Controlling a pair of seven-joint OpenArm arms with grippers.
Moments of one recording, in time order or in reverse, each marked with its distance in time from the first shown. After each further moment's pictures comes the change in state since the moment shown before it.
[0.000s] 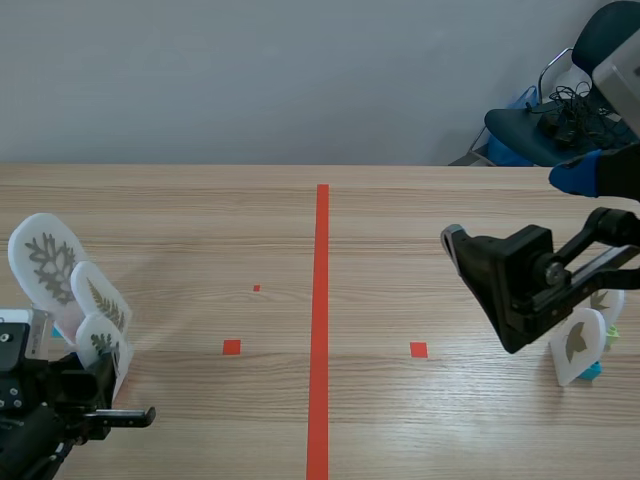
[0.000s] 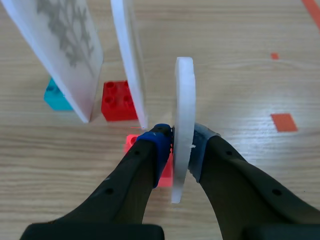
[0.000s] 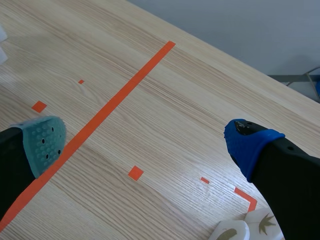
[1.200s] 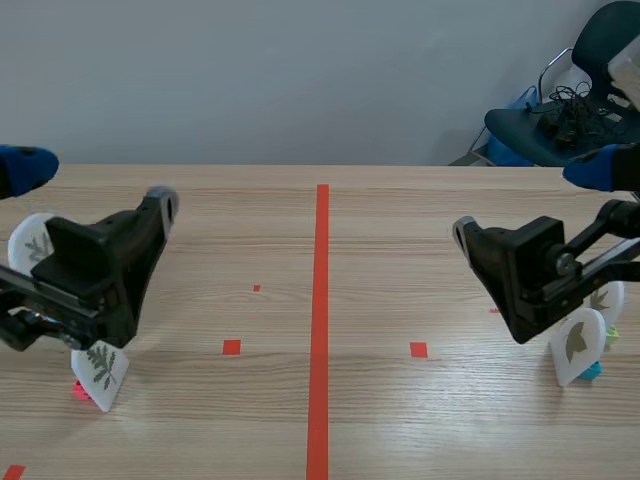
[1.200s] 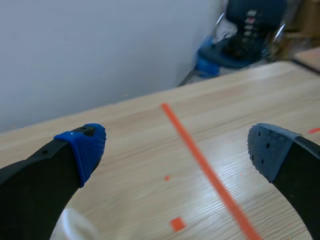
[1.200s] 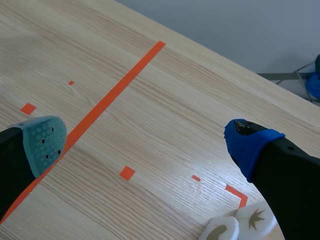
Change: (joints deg) left arm 17.2 -6.8 -4.3 49.2 0.8 -8.2 11.5; right arm 0.0 0.0 1.8 0.0 0.0 -1.0 0.0
